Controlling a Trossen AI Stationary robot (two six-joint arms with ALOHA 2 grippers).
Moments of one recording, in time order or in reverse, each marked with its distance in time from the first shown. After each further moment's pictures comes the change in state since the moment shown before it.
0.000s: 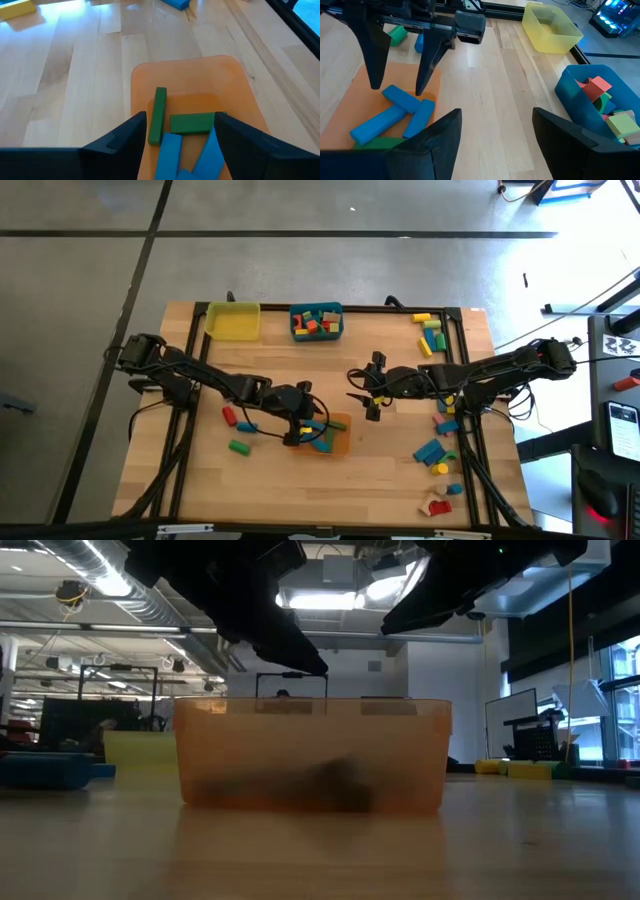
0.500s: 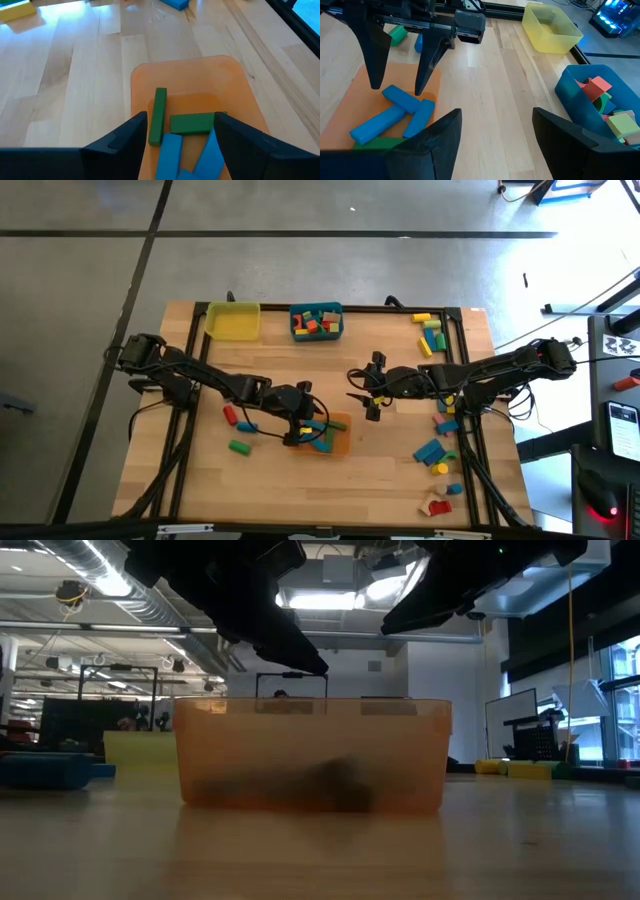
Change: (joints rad) left arm 0.000 0.000 0.000 0.001 0.000 0.010; right arm 0.000 0.000 0.000 0.000 0.000 0.000
